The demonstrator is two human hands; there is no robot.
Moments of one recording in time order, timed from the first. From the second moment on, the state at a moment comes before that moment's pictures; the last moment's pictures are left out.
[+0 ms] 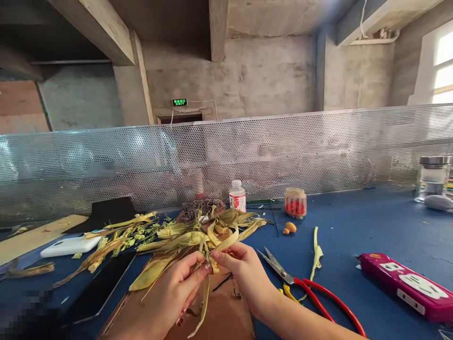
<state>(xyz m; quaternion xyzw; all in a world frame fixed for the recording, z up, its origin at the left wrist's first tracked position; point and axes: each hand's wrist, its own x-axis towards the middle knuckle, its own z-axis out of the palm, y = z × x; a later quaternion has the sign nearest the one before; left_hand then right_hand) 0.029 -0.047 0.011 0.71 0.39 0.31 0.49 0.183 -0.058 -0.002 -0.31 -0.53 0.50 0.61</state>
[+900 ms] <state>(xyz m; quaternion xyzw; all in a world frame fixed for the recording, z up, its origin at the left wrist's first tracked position) 0.022 -0.051 0.024 0.76 0.35 0.34 0.44 0.196 -0.052 -0.006 -0.31 -0.63 0.50 0.51</state>
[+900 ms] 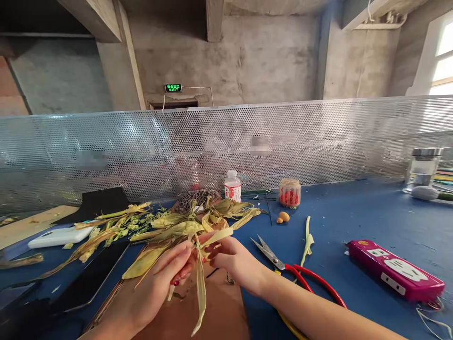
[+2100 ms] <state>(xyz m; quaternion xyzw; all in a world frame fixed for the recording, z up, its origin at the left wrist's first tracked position) 0.017 -0.039 0.012 0.79 0.36 0.38 0.33 0.186 -0.062 -0.008 -0.29 -0.63 0.52 0.50</state>
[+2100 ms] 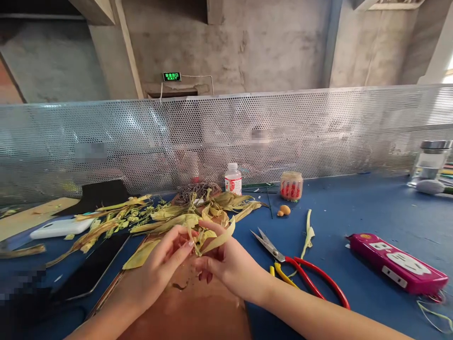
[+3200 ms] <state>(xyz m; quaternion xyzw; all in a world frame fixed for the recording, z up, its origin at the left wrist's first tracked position) 0.025 -0.047 0.002 0.76 0.33 0.50 0.23 0.181 -0.069 -0.014 -0.26 -0.61 0.54 0.52</state>
